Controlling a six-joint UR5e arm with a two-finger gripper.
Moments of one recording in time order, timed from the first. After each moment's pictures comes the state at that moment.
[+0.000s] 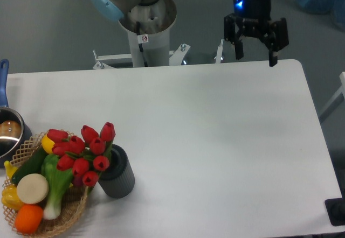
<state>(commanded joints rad) 2.84 -1.46 -1.81 -0.92 1.33 1.57</state>
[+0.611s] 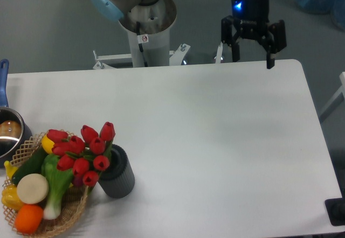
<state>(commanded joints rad) 2.83 -1.46 -1.84 -0.88 1.25 1.41</state>
